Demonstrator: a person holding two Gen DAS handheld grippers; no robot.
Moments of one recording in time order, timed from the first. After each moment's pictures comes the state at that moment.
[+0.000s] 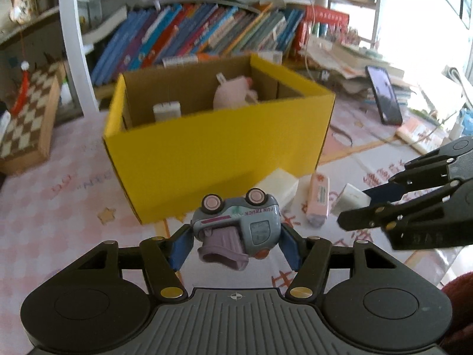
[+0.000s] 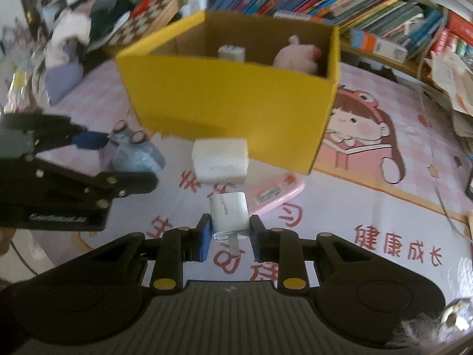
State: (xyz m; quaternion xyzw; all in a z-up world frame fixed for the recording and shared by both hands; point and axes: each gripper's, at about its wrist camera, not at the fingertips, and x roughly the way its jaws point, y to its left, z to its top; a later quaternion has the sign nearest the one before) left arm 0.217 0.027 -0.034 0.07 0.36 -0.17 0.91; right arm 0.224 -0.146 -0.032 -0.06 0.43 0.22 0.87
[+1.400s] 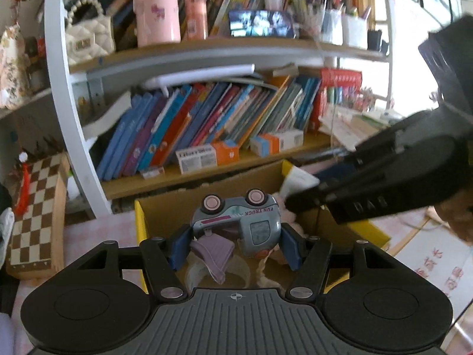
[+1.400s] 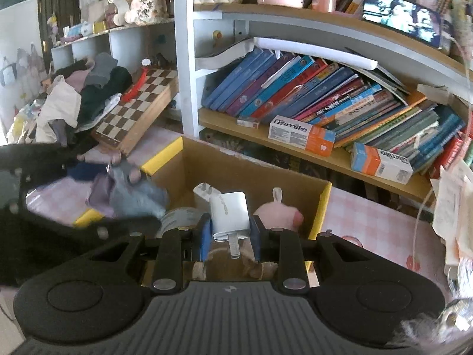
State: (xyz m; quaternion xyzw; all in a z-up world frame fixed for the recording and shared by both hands) left arm 0.328 0.021 0.027 0.09 0.26 -0.17 0.95; right arm 0.379 -0.120 0.052 -0.09 0.32 0.26 0.90
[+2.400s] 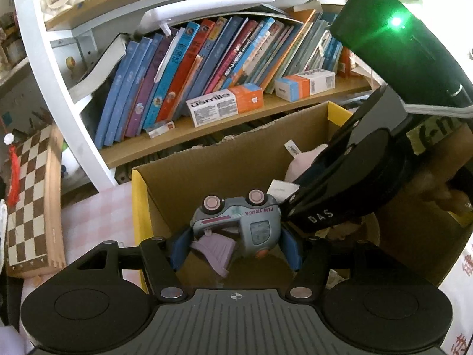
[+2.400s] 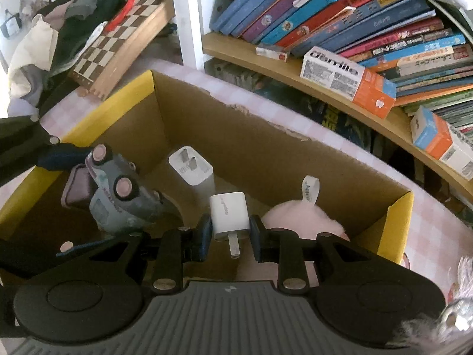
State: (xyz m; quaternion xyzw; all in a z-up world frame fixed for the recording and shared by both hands) left arm 0.396 0.016 -0.015 0.15 0.35 -0.14 0.92; right arm 0.487 -0.068 -0.024 -0.14 0.45 0.30 0.83
